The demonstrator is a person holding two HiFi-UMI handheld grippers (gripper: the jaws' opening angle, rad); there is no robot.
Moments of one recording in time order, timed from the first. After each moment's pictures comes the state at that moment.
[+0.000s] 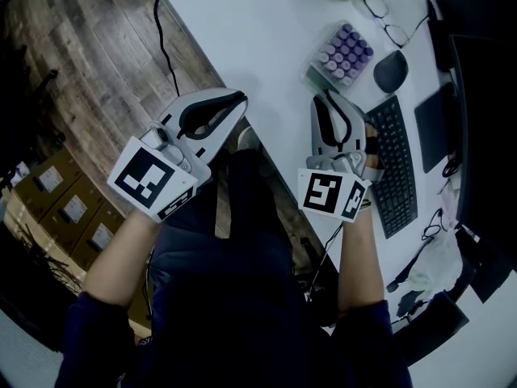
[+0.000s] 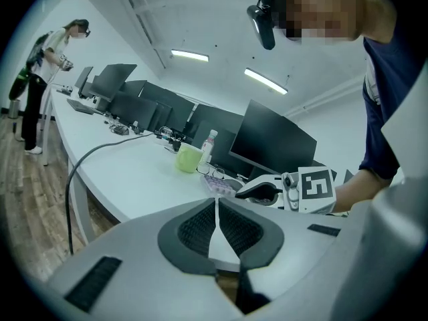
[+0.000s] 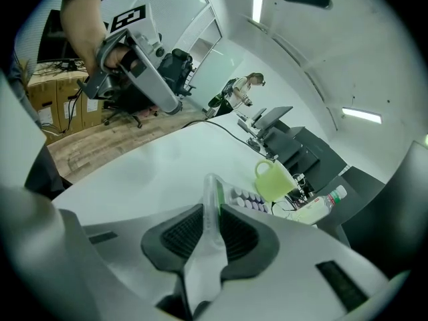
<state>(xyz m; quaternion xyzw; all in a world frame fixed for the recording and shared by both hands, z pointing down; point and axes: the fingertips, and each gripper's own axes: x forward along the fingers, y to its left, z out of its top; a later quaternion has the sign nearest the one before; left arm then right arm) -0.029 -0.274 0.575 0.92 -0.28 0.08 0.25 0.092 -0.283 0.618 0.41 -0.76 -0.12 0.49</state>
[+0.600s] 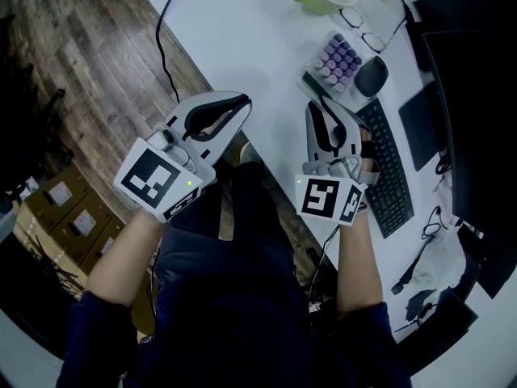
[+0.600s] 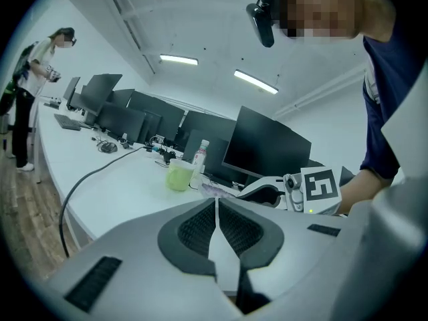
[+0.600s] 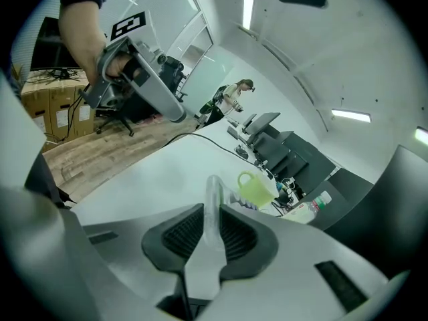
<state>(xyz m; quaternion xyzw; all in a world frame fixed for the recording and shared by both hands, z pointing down) -0.013 -0.289 0.530 0.94 -0.26 0.08 0.21 0.095 -0.291 0.574 0.43 -0.77 -0.12 0.46</state>
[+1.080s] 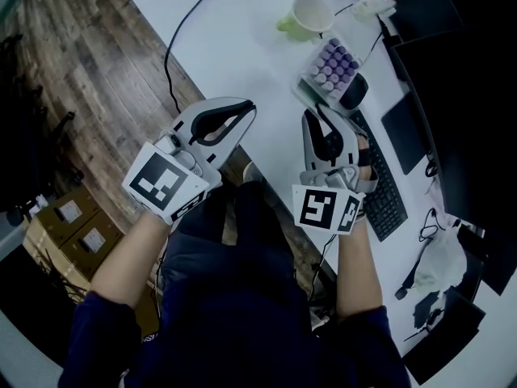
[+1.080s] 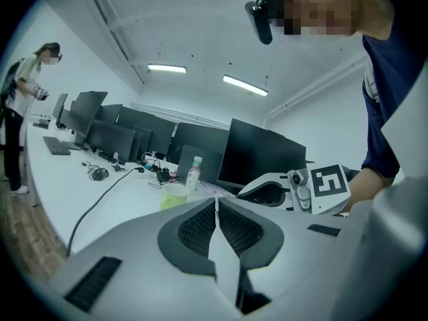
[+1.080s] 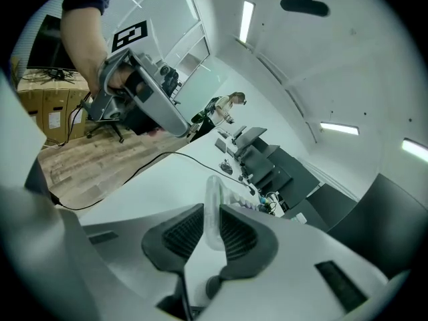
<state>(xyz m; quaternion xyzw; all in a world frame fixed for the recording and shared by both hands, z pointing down) -0.002 -0.307 0.469 0.95 -0.25 0.07 0.16 0.090 -0.305 0.501 0.46 -0.76 -0.16 0.43</state>
